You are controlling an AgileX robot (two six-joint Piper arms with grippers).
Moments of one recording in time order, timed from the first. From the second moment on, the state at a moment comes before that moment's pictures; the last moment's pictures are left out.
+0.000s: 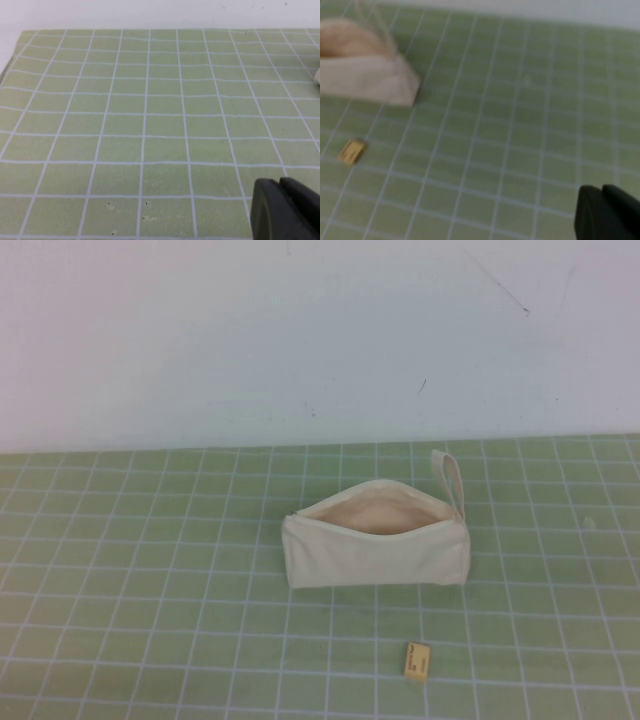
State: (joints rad) right arm -0.14 0.61 -0.75 0.28 0.89 -0.38; left arm -0.09 -0.01 0.02 -0.04 0.37 -0.05
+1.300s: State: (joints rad) right arm 0.82 1.81 -1.20 0.06 0.94 -0.39; left arm -0.09 -0.01 0.02 -0.04 0.37 -0.05
